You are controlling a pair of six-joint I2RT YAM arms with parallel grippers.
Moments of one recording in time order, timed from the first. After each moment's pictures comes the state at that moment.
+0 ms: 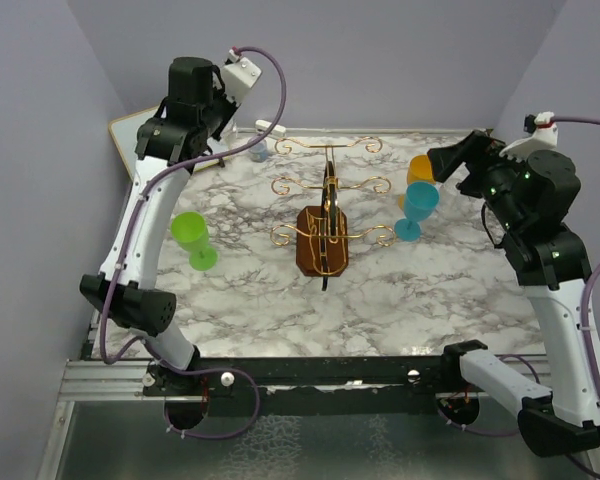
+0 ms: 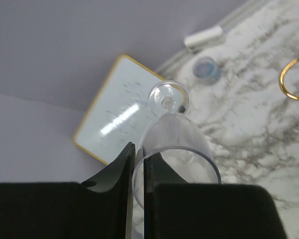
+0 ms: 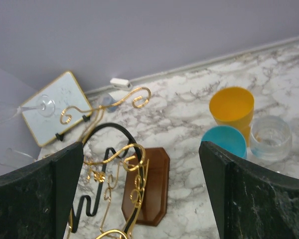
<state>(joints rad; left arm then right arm) -0.24 1.69 2.02 -0.88 -0.08 0.48 0.18 0.95 1.33 -0.54 0.02 0.45</state>
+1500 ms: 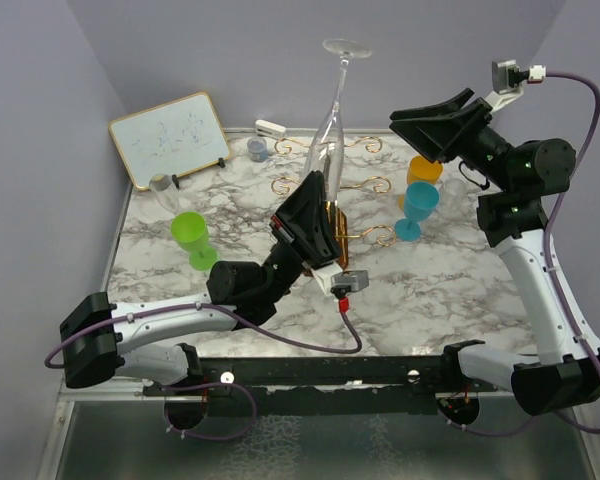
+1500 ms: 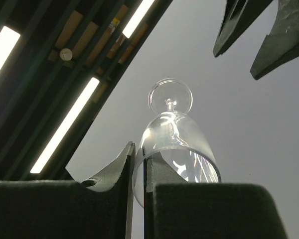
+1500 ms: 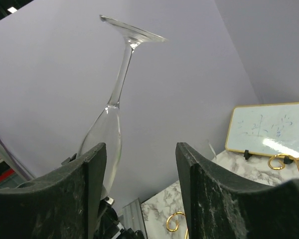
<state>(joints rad) -1.19 1.22 0.83 1.28 -0.14 1.85 0.18 1.18 1.34 0.49 -0.81 1.04</state>
